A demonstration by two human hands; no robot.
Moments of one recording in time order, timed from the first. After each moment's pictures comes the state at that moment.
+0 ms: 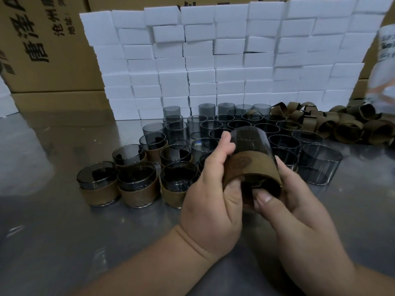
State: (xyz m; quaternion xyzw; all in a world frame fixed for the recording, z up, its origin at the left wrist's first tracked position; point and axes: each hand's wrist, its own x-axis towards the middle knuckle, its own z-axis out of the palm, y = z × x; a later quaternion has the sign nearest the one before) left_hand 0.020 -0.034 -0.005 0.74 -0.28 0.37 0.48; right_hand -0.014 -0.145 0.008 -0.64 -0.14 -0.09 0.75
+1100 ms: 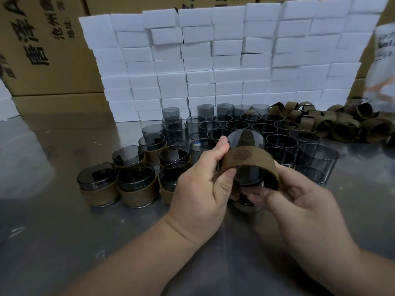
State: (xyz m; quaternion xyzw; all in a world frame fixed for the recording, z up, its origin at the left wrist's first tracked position) left_hand 0.027 -0.024 0.006 0.76 -0.26 0.35 0.48; right_hand -0.002 -0.162 0.005 -0.60 -0.14 -0.10 0.78
